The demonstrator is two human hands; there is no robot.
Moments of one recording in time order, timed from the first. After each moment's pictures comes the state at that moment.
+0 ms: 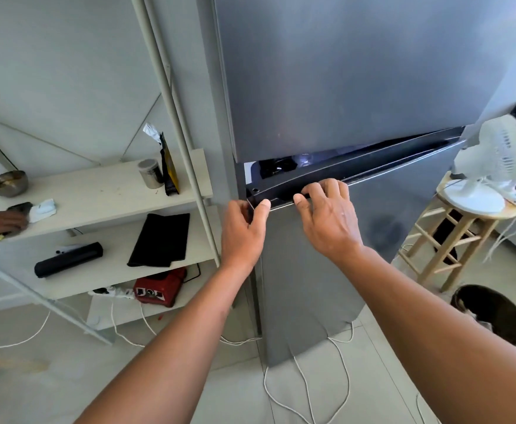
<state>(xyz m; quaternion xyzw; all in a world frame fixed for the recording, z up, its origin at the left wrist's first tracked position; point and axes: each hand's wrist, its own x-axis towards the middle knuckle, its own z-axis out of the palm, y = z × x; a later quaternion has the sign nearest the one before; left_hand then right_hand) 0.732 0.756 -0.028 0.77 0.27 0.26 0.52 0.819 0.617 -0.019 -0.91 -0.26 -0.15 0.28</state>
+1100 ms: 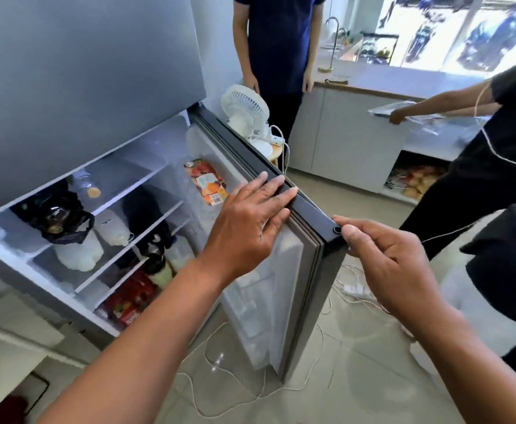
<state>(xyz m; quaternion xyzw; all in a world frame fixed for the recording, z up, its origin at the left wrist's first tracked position) 0.762 0.510 -0.006 0.86 -0.40 0.15 0.29 0.614 0.331 0.016 -0.81 0.15 -0.21 0.53</state>
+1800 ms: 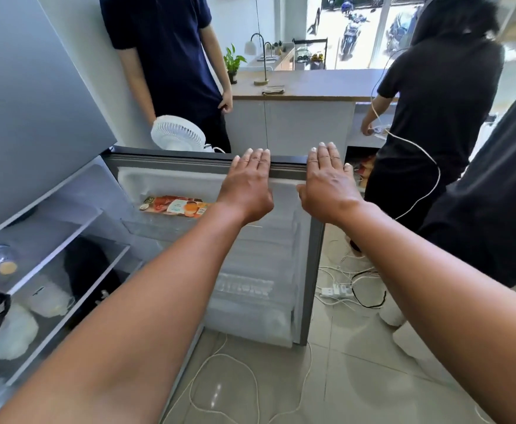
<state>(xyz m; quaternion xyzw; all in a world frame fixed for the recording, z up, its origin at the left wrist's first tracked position) 0.867 0.299 0.017 0.90 -0.42 0.11 0.05 0.753 0.166 0.029 -0.97 0.24 -0.06 0.07</state>
